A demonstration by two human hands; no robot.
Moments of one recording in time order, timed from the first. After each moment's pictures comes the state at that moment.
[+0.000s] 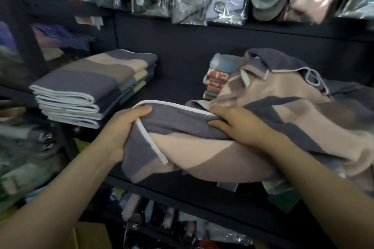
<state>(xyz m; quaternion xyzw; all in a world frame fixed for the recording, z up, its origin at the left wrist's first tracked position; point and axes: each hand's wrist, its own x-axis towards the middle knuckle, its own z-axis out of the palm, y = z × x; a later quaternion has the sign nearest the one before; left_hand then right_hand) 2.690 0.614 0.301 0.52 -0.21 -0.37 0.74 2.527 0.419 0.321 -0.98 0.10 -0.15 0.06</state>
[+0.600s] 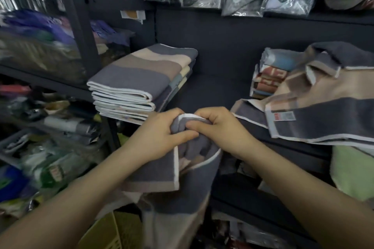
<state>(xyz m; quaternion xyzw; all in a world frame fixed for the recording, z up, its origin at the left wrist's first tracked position) 2.748 0.663 0.295 0.74 -0.55 0.03 0.38 2.645 0.528 0.297 -0.87 0.01 -0.21 0.43</state>
